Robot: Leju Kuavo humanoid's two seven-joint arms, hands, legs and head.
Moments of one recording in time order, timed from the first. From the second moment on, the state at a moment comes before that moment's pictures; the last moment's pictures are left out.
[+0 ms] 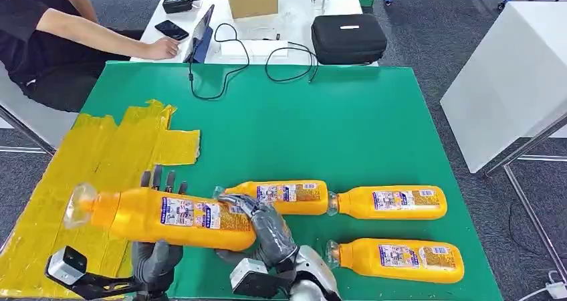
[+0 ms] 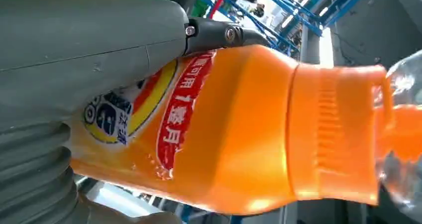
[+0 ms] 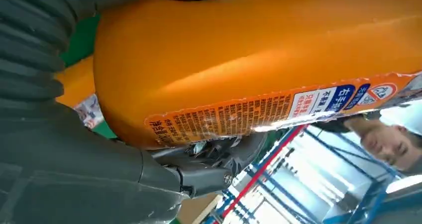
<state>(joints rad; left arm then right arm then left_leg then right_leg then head) 0.23 -0.27 -0.09 -1.60 0.56 -0.64 -0.50 -0.07 0.21 0.61 -1.26 0.67 -0.17 -0.48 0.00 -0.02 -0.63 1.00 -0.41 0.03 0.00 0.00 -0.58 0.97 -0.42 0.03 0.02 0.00</state>
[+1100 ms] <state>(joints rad) 0.30 -0.27 0.00 -1.60 0.46 -0.57 -0.51 -0.16 0.24 0.75 -1.00 0.66 -0.15 -0.52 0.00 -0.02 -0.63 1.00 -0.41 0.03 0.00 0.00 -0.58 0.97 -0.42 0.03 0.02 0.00</state>
